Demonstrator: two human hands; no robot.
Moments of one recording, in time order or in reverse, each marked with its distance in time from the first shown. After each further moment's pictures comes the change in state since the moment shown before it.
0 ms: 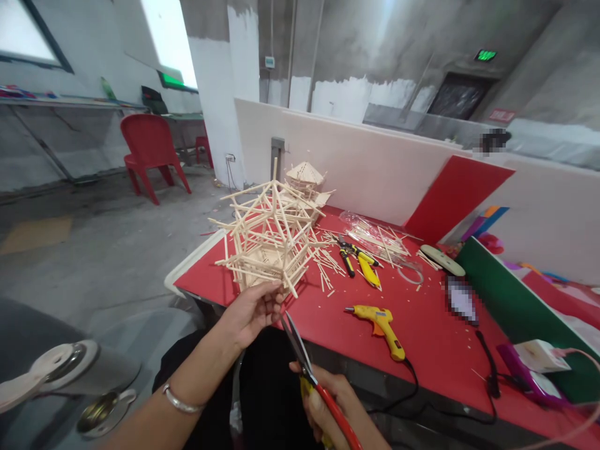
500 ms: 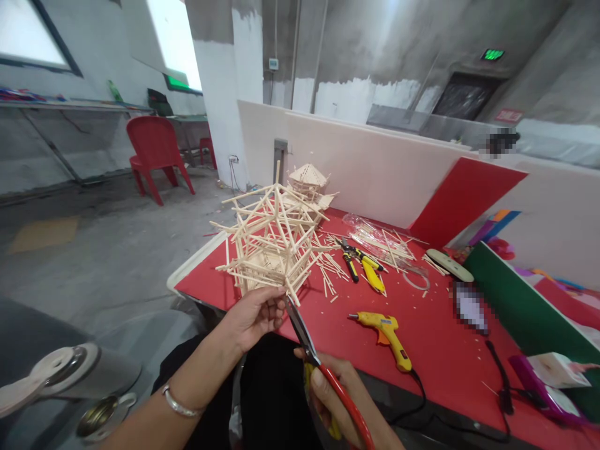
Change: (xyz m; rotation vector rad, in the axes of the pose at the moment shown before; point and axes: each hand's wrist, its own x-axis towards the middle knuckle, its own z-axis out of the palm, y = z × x) left_hand 0.005 0.005 0.002 -0.008 0.006 -0.044; right_hand 0.034 -0.016 -0.008 0.034 -0.004 0.009
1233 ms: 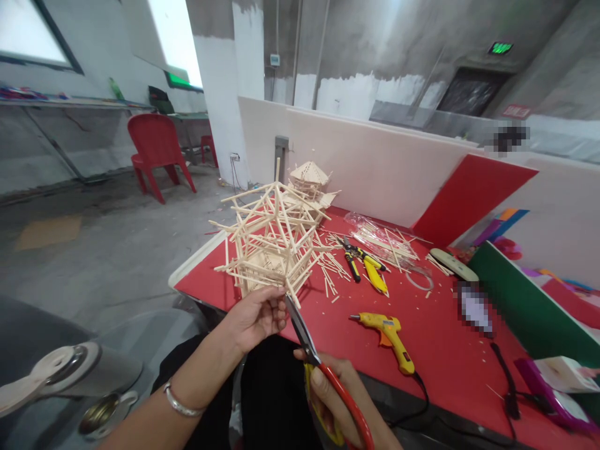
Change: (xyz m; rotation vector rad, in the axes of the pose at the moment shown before) left_hand 0.005 0.001 0.002 -0.095 -0.018 -0.105; right_hand 0.002 -0.004 0.001 0.040 0.002 0.026
